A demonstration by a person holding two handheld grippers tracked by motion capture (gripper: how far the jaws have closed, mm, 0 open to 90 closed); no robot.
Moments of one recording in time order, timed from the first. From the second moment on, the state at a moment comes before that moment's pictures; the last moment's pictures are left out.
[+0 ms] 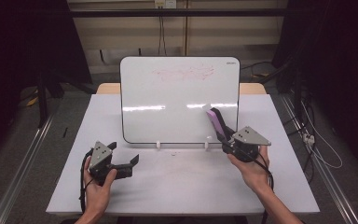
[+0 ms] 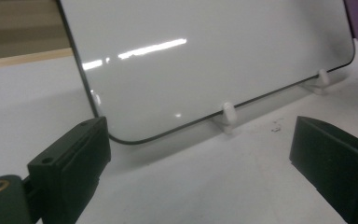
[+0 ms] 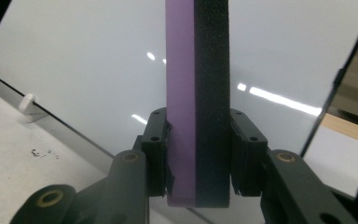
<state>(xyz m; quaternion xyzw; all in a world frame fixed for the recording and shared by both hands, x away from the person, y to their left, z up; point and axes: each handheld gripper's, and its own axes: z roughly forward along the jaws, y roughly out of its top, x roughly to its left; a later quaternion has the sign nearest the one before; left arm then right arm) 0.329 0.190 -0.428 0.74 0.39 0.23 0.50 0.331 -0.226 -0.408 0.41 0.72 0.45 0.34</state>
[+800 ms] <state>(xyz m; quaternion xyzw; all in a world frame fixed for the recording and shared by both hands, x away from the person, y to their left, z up) 0.356 0.130 -0.405 0.73 0.34 0.19 0.56 0.336 -0.187 -0.406 0.39 0.71 0.50 0.29</state>
